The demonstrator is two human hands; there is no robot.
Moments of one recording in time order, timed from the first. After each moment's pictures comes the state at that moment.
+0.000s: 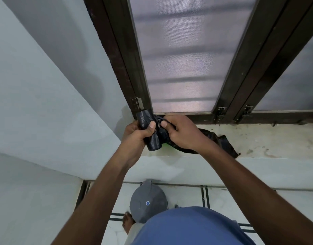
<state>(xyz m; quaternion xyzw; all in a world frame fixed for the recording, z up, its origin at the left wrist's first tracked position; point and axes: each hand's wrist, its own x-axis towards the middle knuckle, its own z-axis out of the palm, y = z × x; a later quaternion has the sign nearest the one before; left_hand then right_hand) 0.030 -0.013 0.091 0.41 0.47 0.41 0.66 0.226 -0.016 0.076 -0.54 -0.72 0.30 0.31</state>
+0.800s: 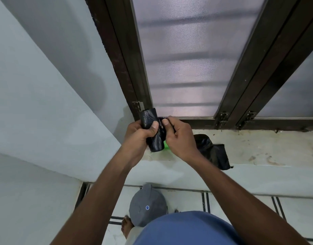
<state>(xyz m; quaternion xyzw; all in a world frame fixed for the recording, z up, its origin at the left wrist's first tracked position) 0.039 0.004 0.092 0.42 0.49 0.42 0.64 0.197 -0.010 0.042 -0.58 -0.59 0.27 0.49</state>
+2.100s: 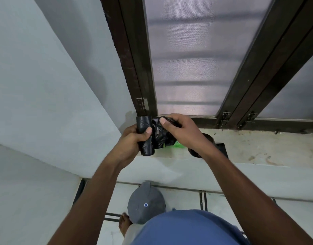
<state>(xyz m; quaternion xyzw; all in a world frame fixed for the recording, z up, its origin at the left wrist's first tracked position) -0.006 -0.015 0.088 0.44 0.49 0.35 0.67 0.210 -0.015 0.079 -0.56 -0.56 0.47 0.40</state>
